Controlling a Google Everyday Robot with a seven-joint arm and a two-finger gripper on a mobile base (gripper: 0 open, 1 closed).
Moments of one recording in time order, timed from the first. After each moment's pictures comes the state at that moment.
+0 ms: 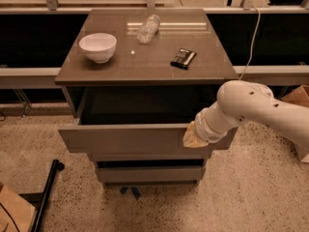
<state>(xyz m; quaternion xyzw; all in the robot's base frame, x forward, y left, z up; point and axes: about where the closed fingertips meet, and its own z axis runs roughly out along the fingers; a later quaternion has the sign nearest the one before) 0.546 -0.131 0.662 -0.71 0.67 0.05 0.21</state>
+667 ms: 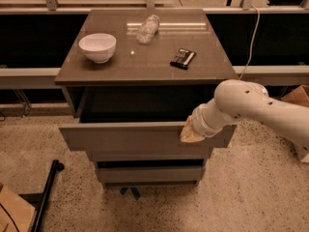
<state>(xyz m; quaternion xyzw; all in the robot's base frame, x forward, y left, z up) 0.578 -0.122 0.659 -0.71 0.66 0.03 0.25</state>
